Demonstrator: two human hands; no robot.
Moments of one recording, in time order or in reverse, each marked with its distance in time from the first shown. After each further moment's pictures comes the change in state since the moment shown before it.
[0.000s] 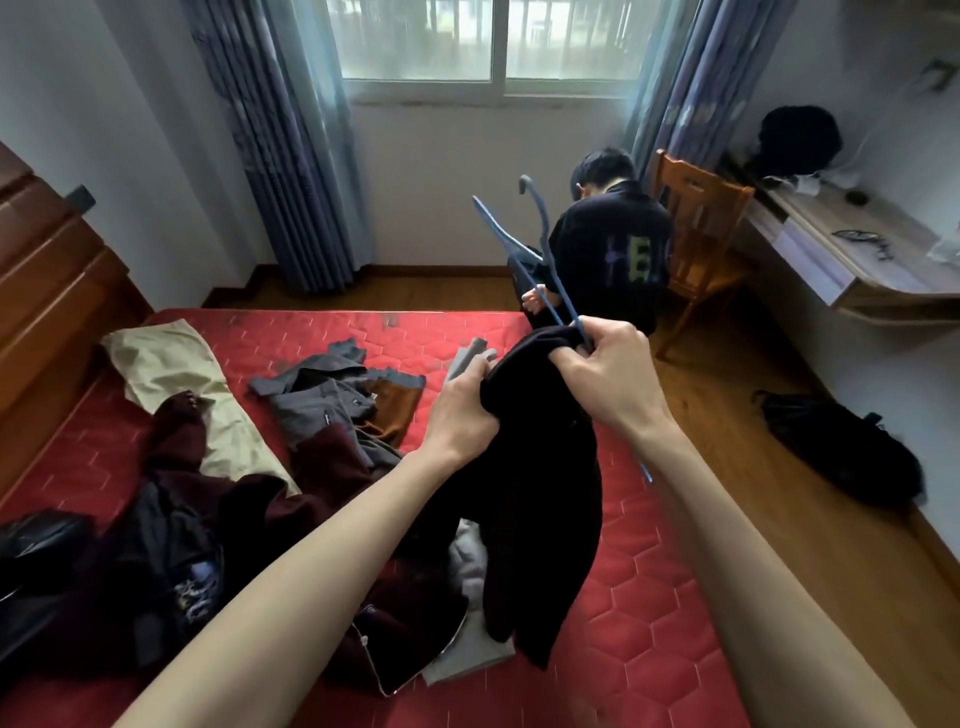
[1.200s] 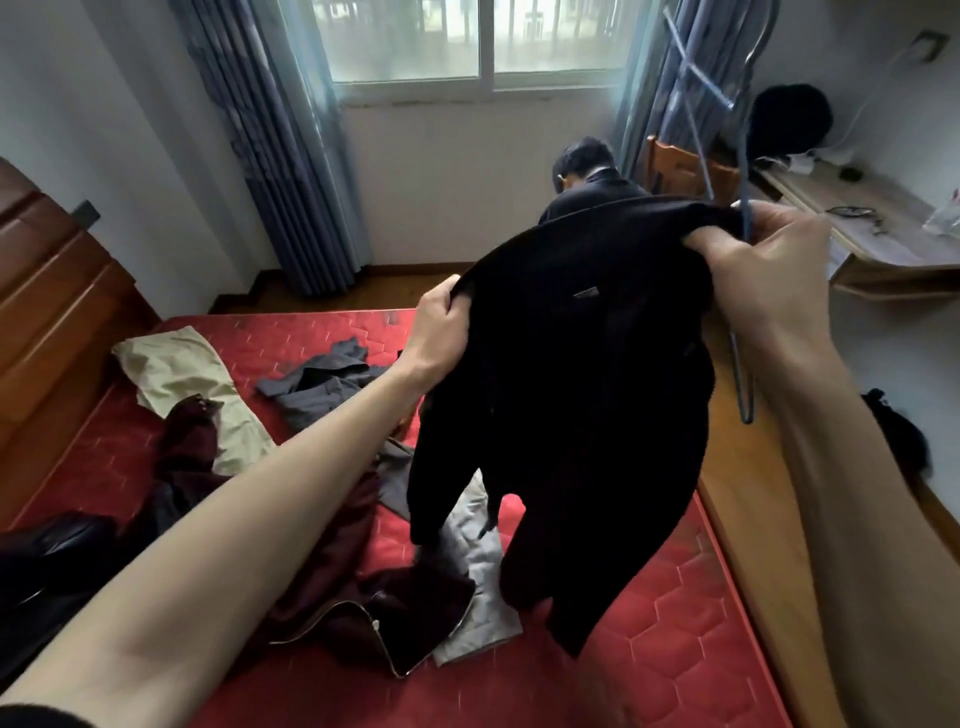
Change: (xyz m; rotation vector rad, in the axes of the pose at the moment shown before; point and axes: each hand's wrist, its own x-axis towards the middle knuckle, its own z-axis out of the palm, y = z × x) left_hand 0.038 0.053 -0.050 -0.352 0.097 0.012; right_hand 0.009 -0.012 -0.125 0.266 0.299 0.079
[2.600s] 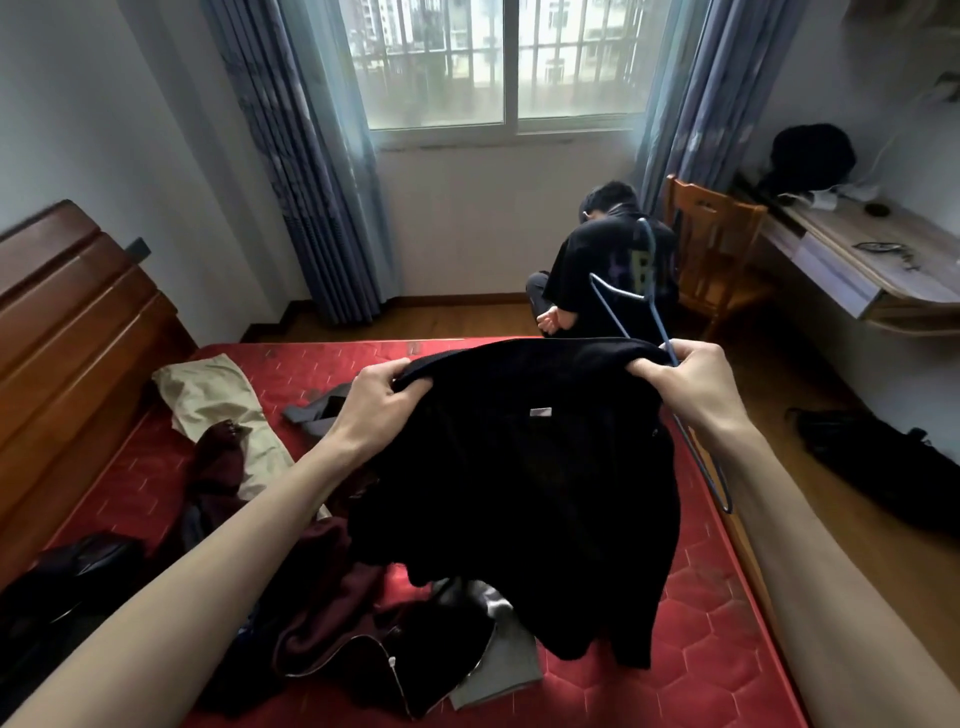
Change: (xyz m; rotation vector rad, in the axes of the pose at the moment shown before) left_hand -0.053 -0.018 -0.096 0.179 -0.054 -0.048; right_hand -0.007 0.099 0.045 -0.171 -0.226 0.329
